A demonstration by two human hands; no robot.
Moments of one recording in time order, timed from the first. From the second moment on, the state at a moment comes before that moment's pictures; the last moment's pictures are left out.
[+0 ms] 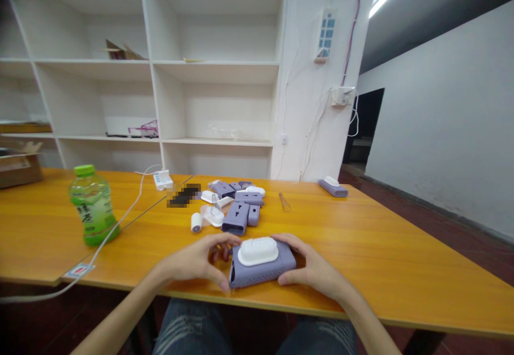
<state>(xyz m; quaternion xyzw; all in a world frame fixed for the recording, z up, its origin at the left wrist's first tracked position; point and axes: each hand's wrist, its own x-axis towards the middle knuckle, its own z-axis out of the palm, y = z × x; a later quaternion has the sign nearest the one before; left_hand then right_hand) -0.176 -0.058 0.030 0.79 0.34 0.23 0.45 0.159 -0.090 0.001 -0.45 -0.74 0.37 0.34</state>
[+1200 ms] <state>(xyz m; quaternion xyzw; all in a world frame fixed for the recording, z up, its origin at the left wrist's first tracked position) -0.161 -0.050 0.005 0.80 0.32 0.34 0.37 0.158 -0.089 0.001 -0.45 -0.73 0.39 0.35</state>
